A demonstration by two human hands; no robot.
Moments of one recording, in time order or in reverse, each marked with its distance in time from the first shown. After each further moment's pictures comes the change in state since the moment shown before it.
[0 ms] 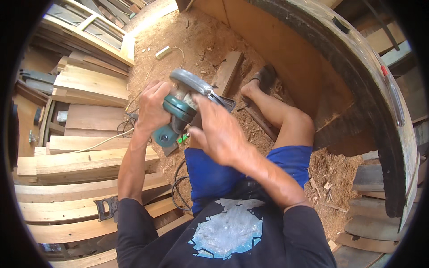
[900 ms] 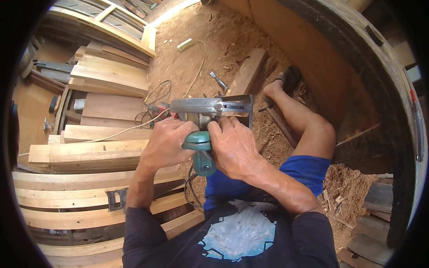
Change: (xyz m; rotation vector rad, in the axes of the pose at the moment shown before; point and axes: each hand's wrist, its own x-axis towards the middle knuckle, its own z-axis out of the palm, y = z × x) left_hand -0.033 0.059 -0.042 -0.103 -0.316 -0.171; right_hand -0.006 0.003 0.009 -0.185 -0.114 -0.043
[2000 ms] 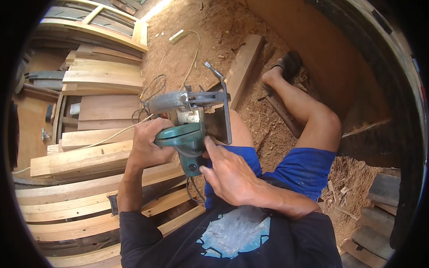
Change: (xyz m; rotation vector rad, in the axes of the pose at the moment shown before) left_hand -0.015 -0.032 -0.006 -0.190 0.002 -0.114; right_hand -0.039 -0.021 0.004 0.634 -0.249 0.264
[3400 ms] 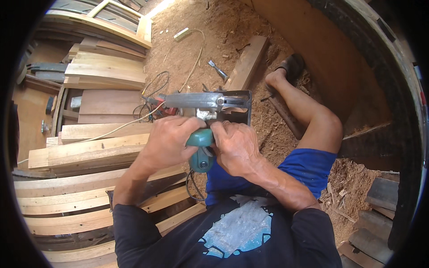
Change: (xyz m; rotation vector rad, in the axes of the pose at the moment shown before) left_hand 0.016 0.028 0.018 0.141 -0.307 0.045; right_hand 0.038 0.034 -0.003 -0.518 0.269 -0.263
